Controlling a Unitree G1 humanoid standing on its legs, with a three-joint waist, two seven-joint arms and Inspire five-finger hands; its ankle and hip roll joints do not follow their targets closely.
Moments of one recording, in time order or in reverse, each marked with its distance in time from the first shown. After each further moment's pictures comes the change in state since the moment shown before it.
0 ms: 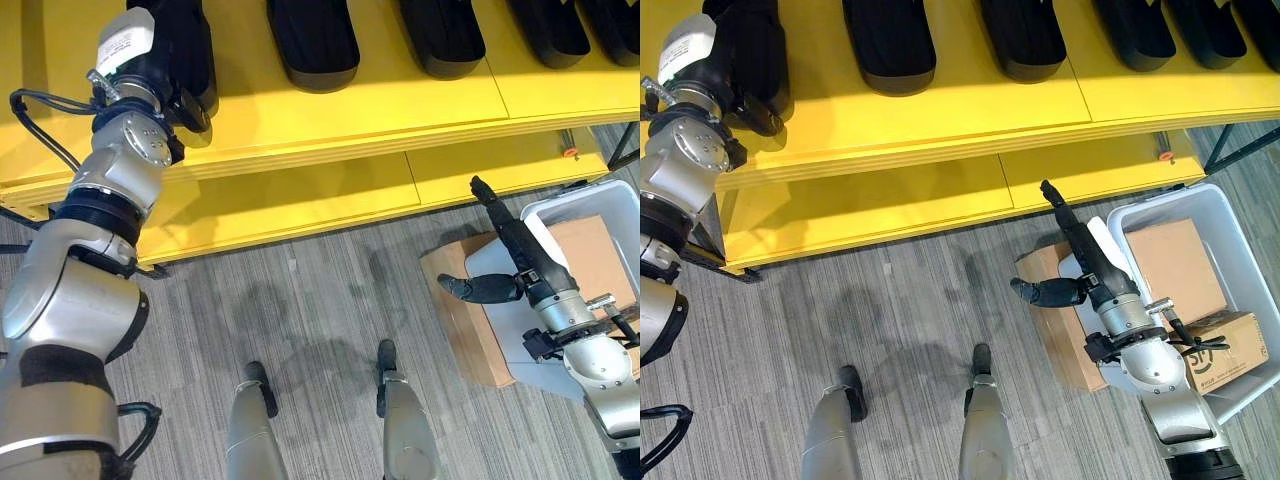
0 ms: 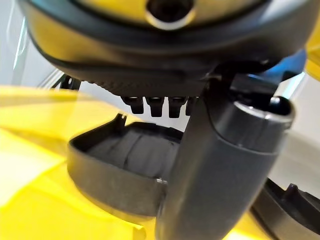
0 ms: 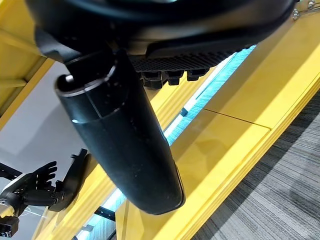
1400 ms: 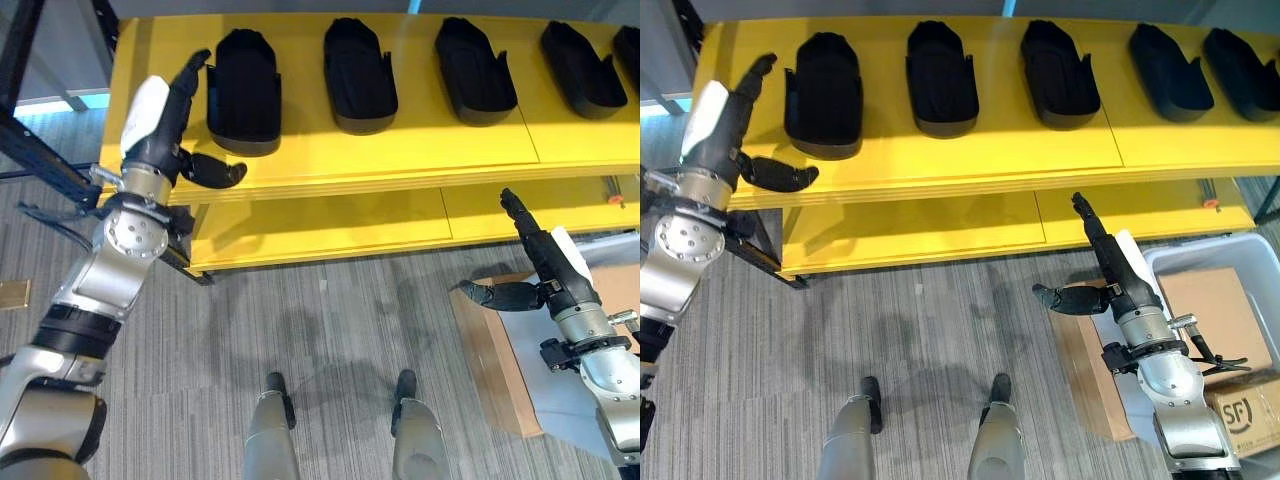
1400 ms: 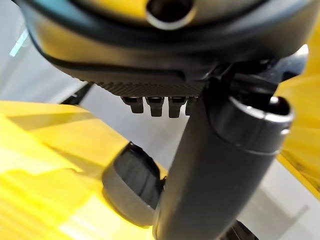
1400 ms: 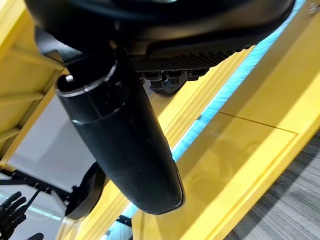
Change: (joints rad) left arm 0.790 0.158 0.502 -0.855 -0.049 -0.075 -0.003; right arm 0.064 0.077 -0.126 -0.001 -0.032 0.035 0.040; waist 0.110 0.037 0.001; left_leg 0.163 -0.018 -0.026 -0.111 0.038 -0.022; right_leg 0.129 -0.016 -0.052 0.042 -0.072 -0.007
